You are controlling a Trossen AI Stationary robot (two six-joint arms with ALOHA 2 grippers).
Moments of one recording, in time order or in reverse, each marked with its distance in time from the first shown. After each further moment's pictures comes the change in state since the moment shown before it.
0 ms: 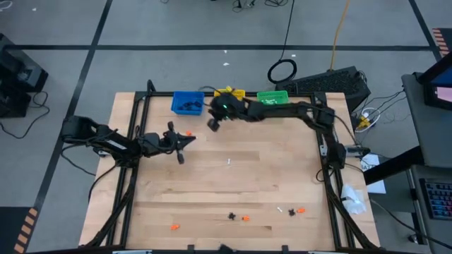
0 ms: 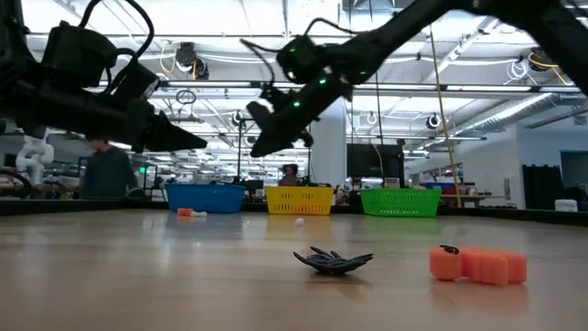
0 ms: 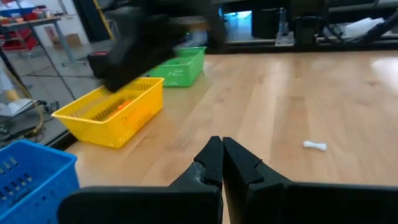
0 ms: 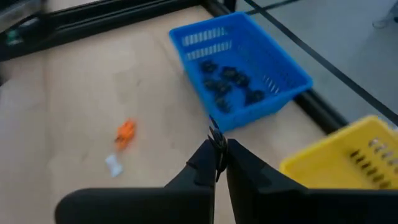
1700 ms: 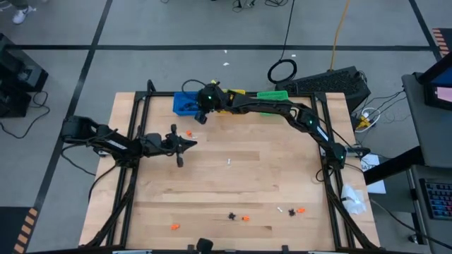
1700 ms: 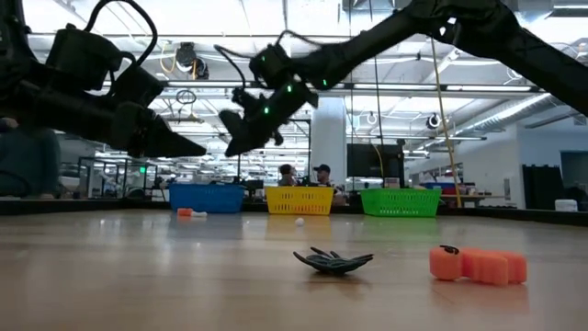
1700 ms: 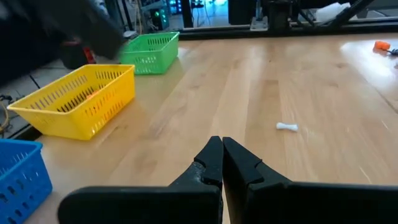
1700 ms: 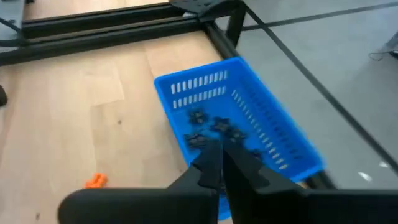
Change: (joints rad) left arm 0.000 0.001 0.014 -0.070 0.100 -0.007; right arm -0.018 0.258 0.437 -0.149 -0.044 -0.138
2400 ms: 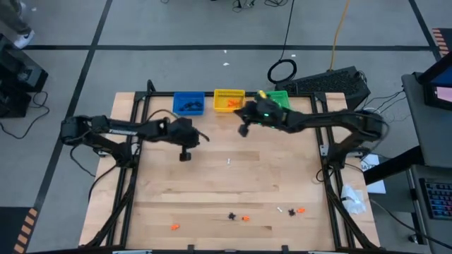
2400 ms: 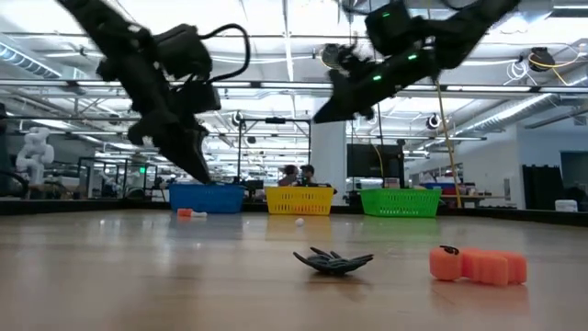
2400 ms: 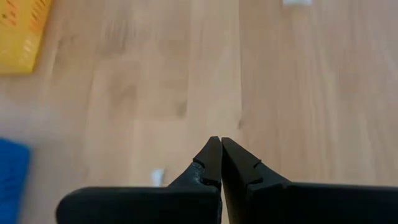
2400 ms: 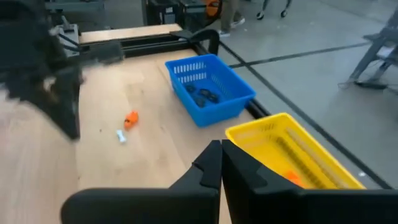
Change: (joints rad) left arm 0.142 -0.011 0.582 -1.296 0.175 0.191; right arm 0.040 -0.789 -1.086 0.502 0.081 0.015
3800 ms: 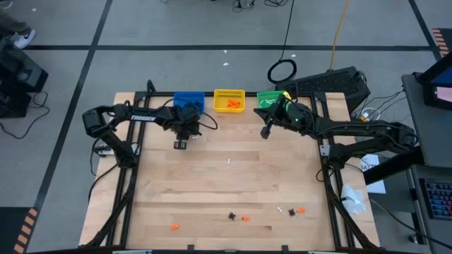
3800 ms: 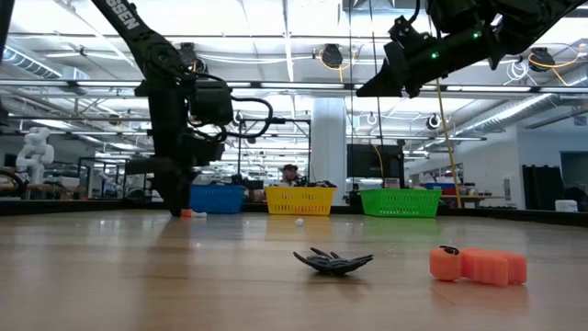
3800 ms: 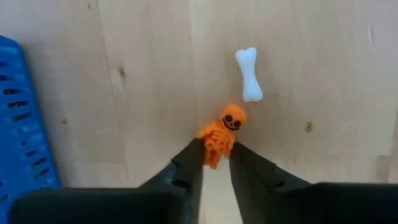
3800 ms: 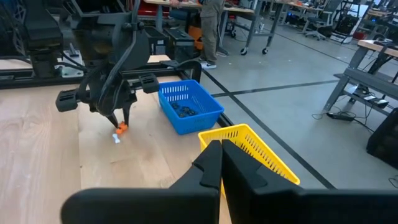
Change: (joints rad) left arm 0.224 0.316 0.201 -0.355 -0.119 0.316; right arm 0.000 -0.405 -0.262 -0.006 0.049 -0.079
